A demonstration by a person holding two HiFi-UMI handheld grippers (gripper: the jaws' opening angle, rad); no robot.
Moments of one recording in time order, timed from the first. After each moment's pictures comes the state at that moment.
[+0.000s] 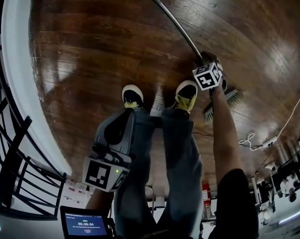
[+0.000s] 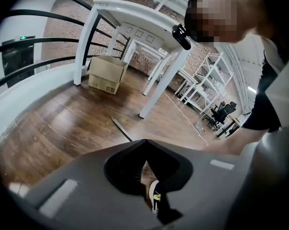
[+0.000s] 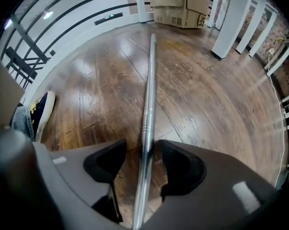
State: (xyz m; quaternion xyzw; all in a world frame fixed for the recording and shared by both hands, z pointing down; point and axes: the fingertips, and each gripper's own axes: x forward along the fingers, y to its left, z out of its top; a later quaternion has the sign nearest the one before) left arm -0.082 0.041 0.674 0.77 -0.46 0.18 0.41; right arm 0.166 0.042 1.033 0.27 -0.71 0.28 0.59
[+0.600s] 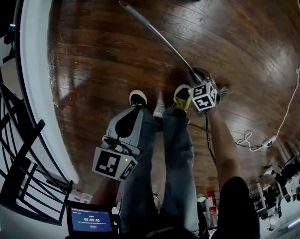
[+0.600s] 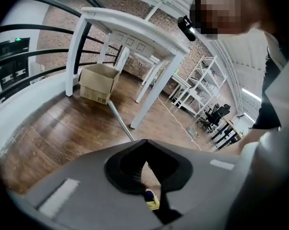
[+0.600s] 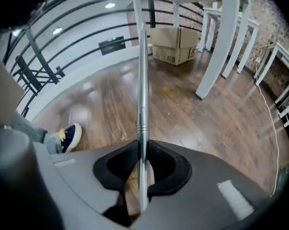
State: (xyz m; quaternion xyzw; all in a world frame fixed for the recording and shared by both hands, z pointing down) left arm -0.058 0.014 0.575 0.79 -0.44 0.16 0.40; right arm 0.132 0.026 0.870 0.31 -0.77 0.25 0.50
